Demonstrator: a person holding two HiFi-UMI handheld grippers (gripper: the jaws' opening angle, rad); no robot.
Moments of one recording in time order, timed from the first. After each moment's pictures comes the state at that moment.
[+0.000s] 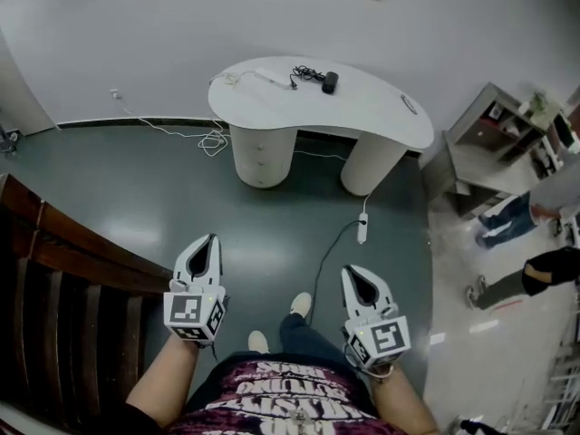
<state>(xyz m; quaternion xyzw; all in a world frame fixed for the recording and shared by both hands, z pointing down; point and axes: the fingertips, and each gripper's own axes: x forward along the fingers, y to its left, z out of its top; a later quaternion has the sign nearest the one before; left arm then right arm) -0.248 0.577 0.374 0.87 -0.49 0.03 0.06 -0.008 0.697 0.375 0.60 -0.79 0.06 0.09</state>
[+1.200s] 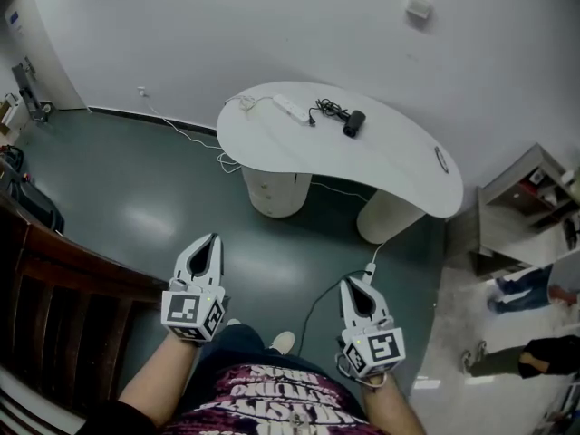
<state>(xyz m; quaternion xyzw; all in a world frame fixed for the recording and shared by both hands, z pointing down) -0.132 0.416 0.357 0.82 -0.57 0.03 0.06 0.126 0.500 0.397 0.53 -0.84 0.11 0.07</state>
